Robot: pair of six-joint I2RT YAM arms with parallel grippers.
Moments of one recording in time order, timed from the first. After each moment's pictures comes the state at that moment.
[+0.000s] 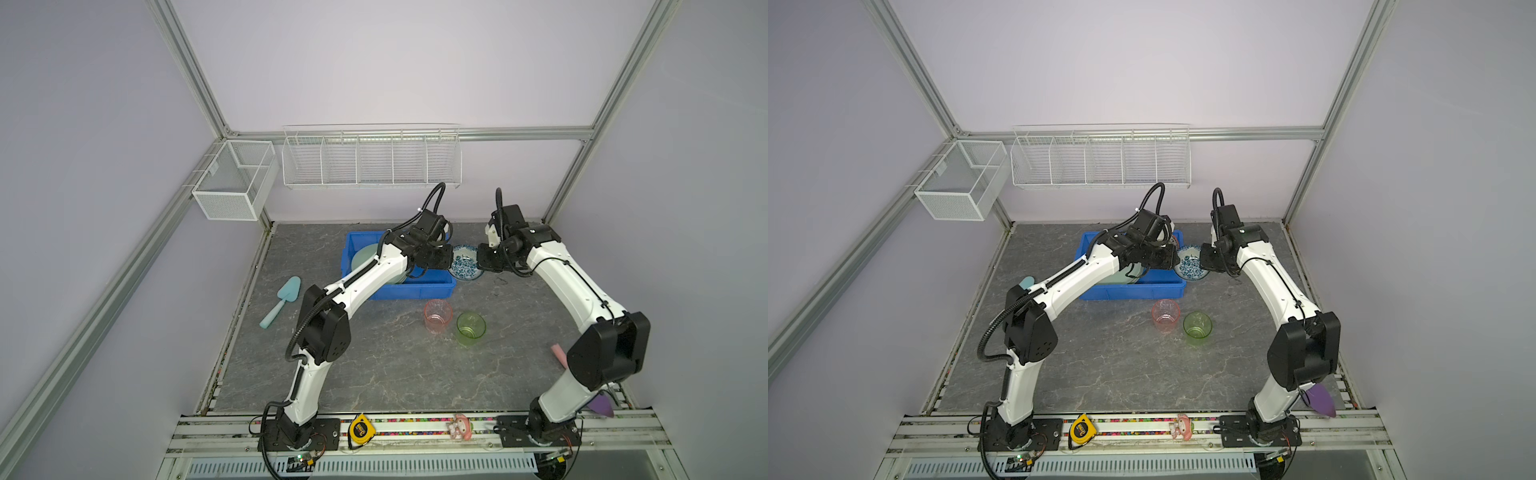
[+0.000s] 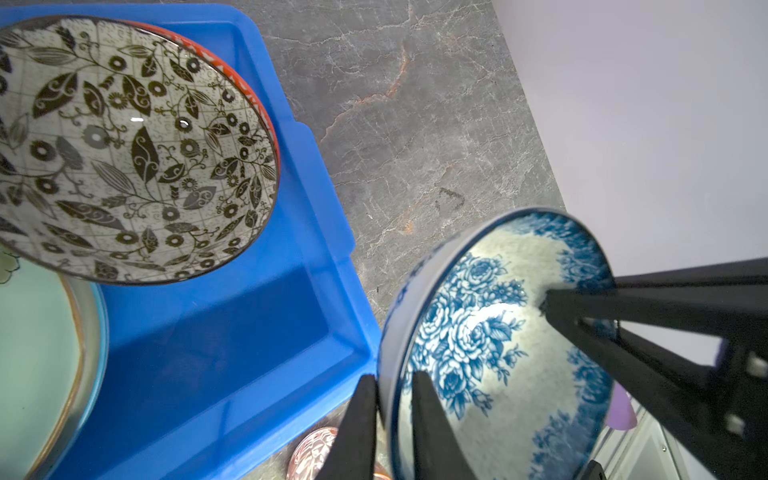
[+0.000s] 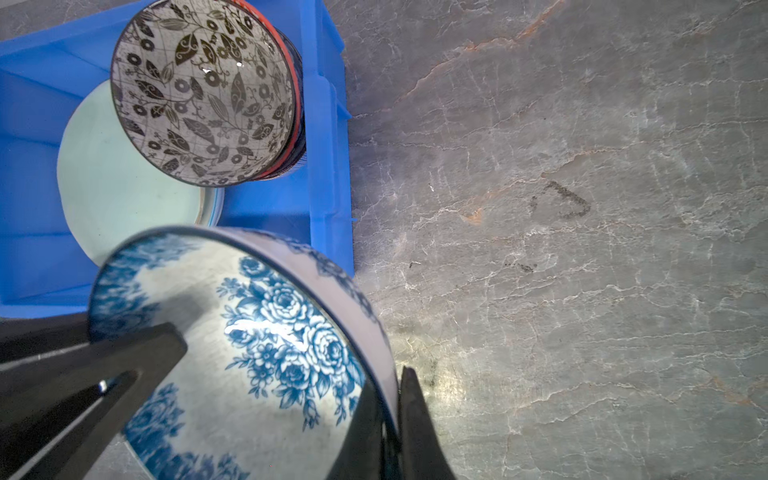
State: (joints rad) left arm -0.81 2.12 2.06 -0.73 0.19 -0.49; right arm 0.28 1.67 1.61 -1.03 -0.06 0.35
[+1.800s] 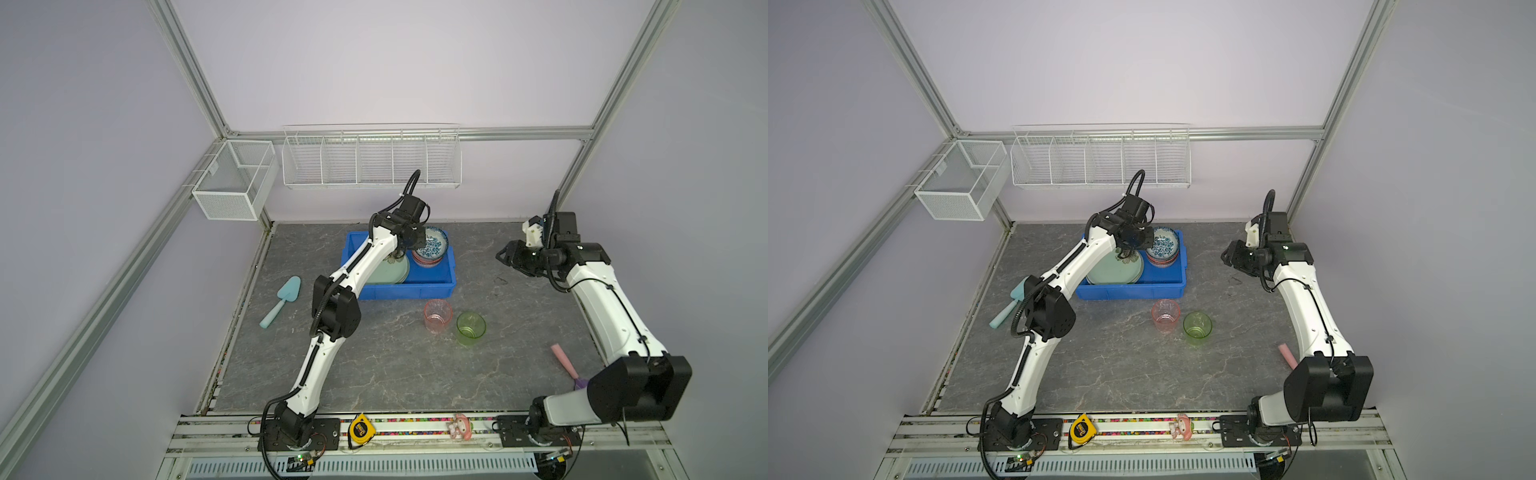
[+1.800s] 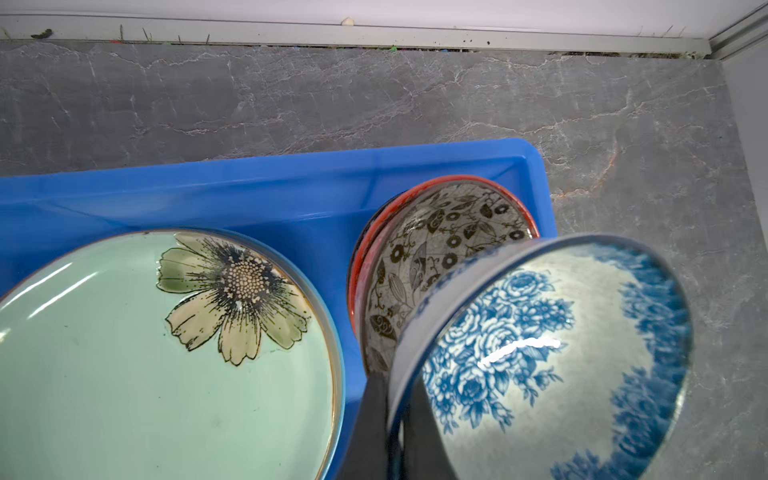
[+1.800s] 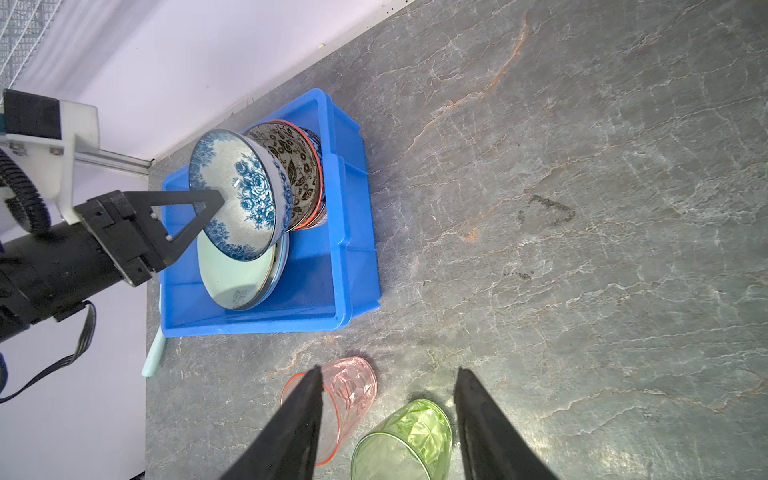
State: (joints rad) left arm -0.64 2.41 2.46 -0.97 -0.04 -0.45; right arm 0.02 1.45 1.41 -0.87 -0.33 0.39
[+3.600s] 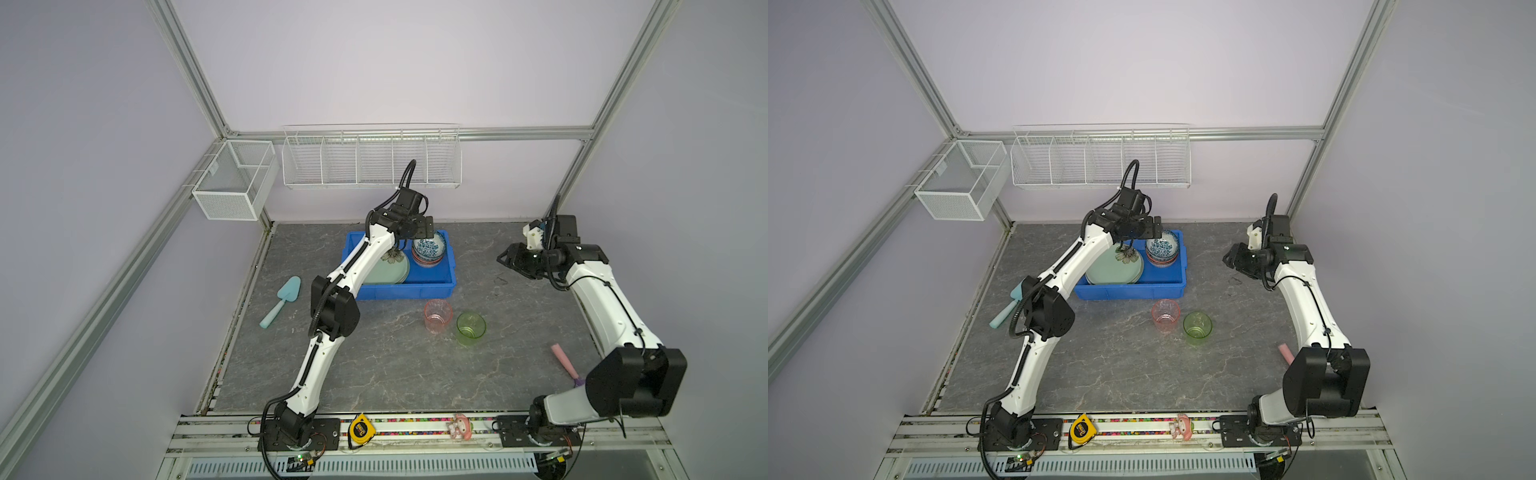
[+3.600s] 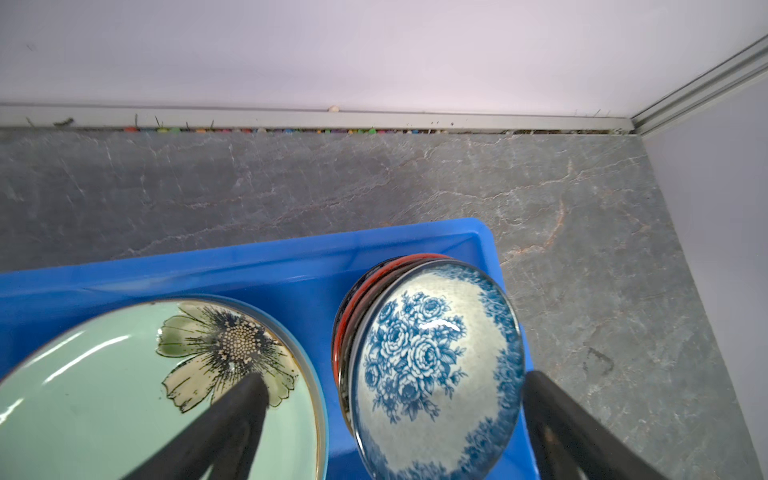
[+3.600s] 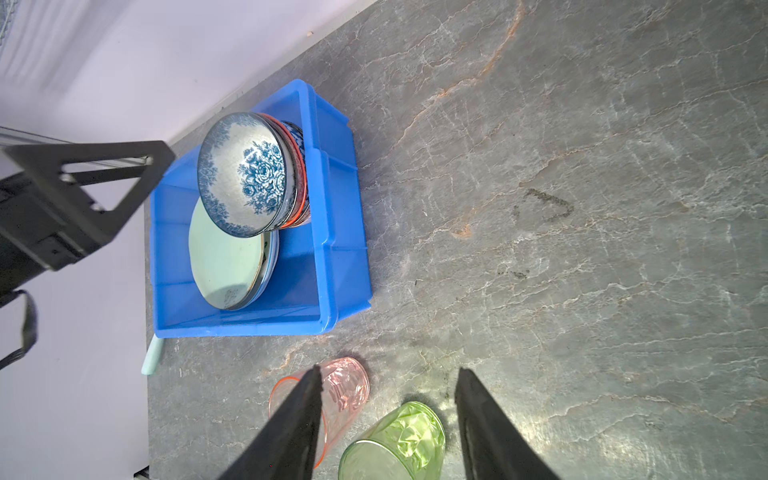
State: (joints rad) left arm -0.63 2.38 2.51 -0.87 -0.03 -0.44; right arm -0.01 1.47 1.37 -0.84 -0.37 0.37
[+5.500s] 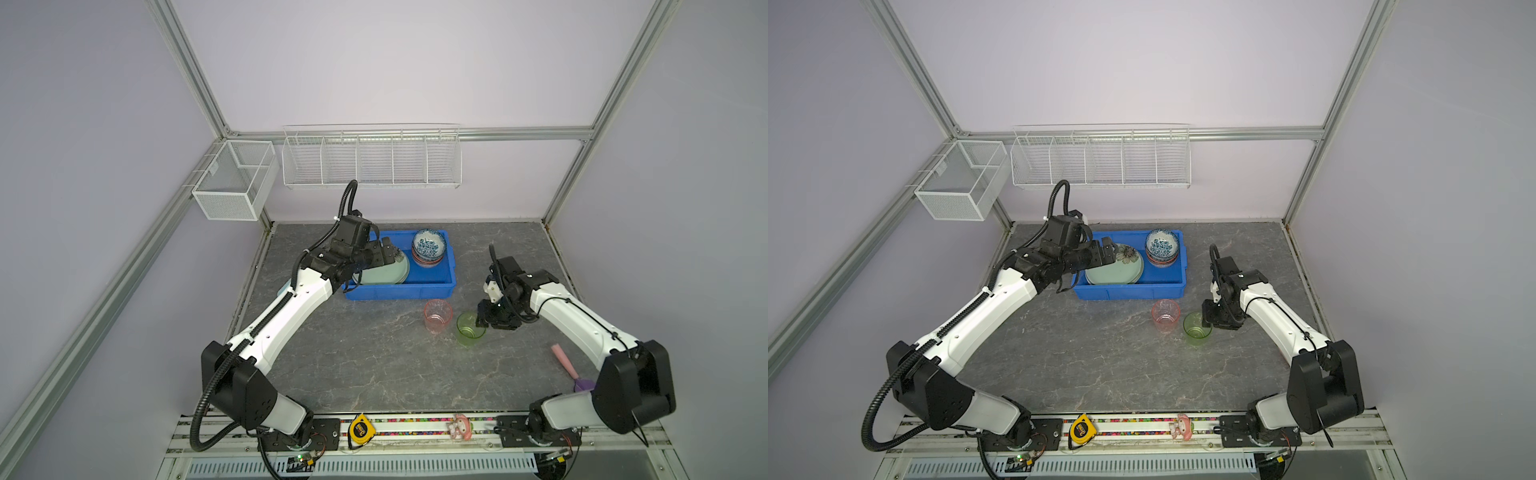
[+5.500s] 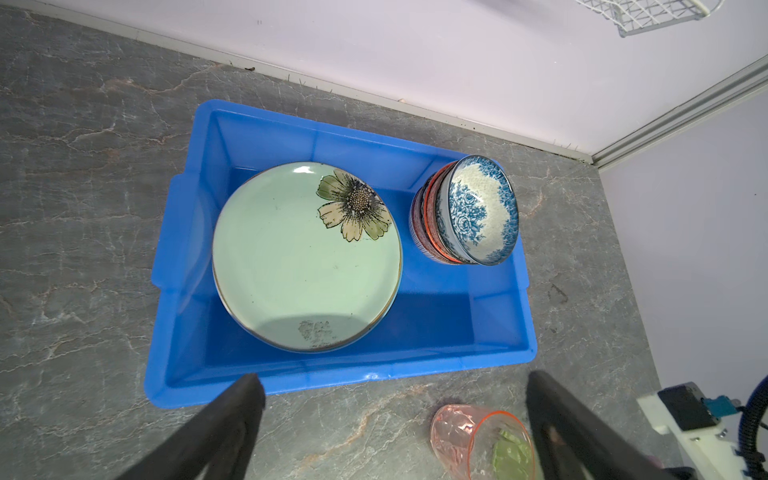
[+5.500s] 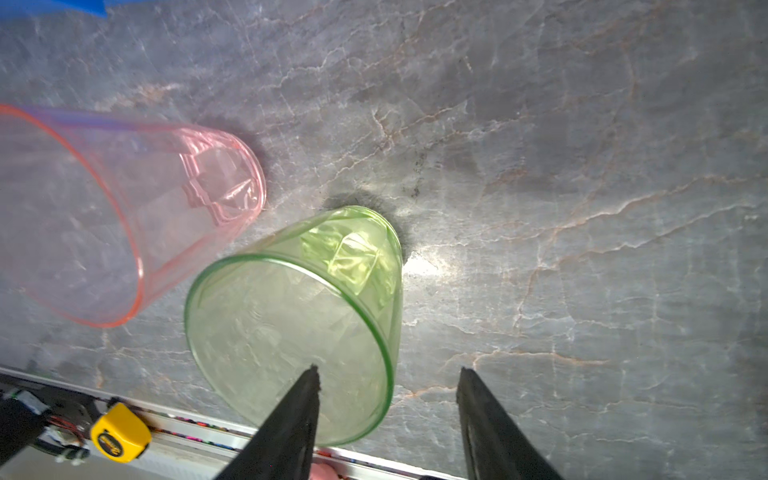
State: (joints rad) left arm -0.55 1.49 1.43 -0.62 -0.05 -0.56; right arm 0.33 1.44 1.07 -1.05 -0.15 0.34
